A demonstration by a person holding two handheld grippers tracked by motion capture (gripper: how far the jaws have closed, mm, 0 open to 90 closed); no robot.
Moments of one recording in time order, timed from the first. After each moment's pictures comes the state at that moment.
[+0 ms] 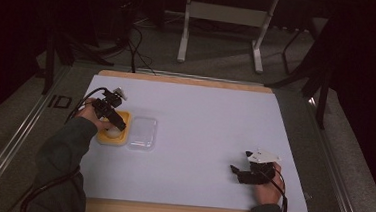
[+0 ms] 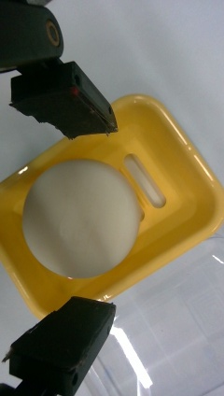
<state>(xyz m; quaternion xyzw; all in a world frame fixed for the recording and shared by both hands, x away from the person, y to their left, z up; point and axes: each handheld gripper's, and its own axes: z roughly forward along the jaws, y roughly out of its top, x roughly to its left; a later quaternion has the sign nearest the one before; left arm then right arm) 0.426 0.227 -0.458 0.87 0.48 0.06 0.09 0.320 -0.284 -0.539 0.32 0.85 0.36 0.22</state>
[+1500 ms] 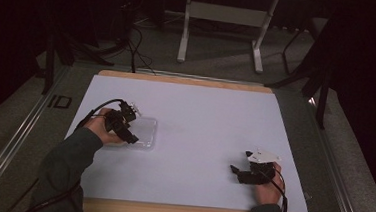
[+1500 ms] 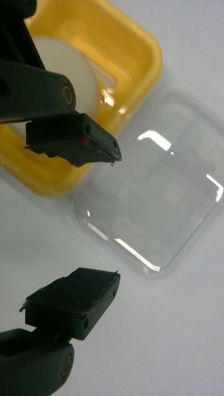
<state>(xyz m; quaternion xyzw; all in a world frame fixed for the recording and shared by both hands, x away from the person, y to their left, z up) 0.376 0.175 -0.450 0.93 0.33 0.06 0.15 0.320 -0.284 -0.539 0.32 0.85 0.36 0.22</state>
